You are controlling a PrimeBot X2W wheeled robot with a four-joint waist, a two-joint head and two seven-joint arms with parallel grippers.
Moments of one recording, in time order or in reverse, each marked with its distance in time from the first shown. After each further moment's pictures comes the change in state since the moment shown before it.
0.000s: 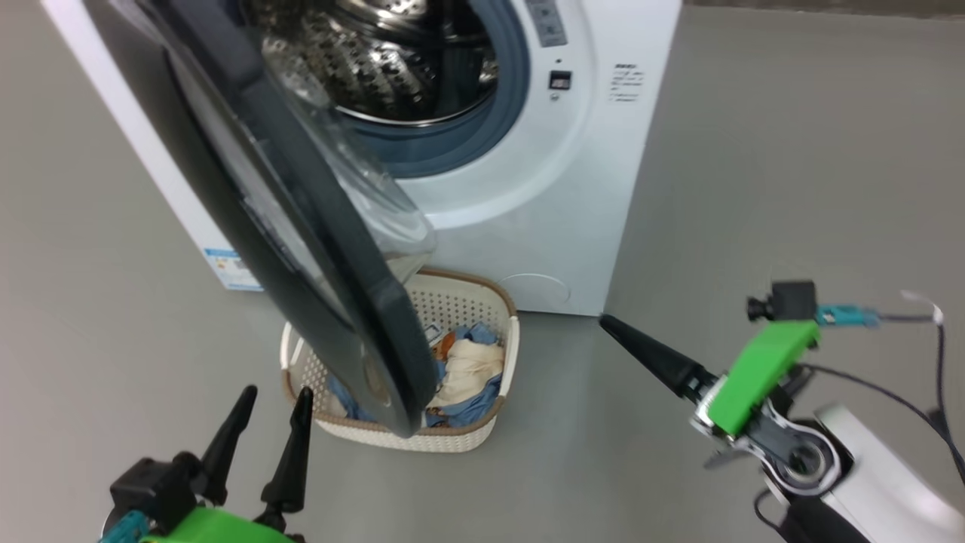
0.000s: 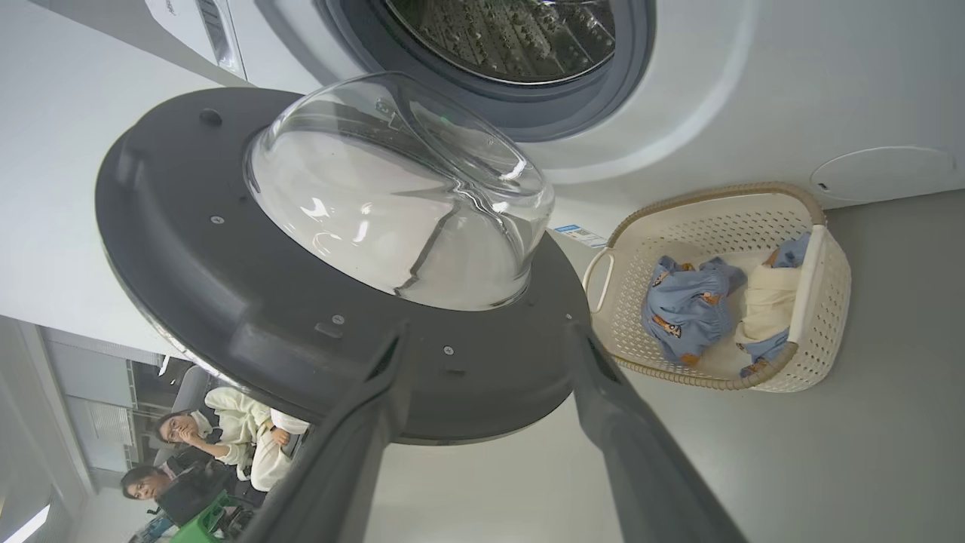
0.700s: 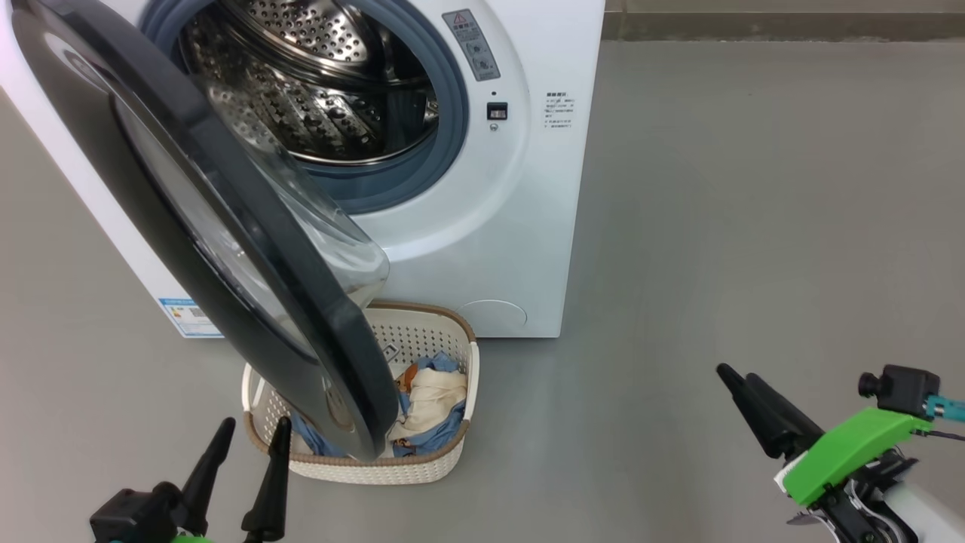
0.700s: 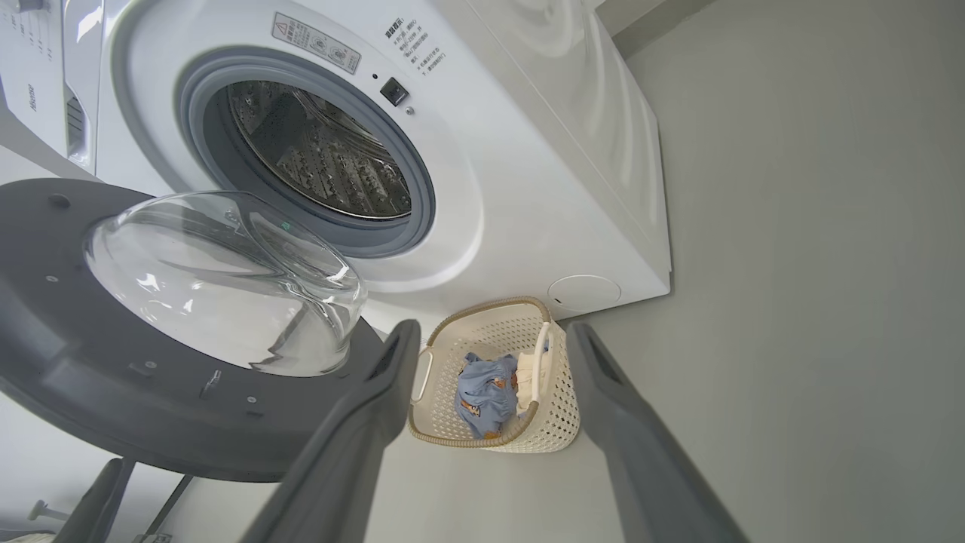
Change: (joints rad) left arm 0.079 0.007 0.049 -0.005 0.001 0.000 0.000; right arm 0.169 -0.175 0.052 0.052 -0.152 0.000 -0.393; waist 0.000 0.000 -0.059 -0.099
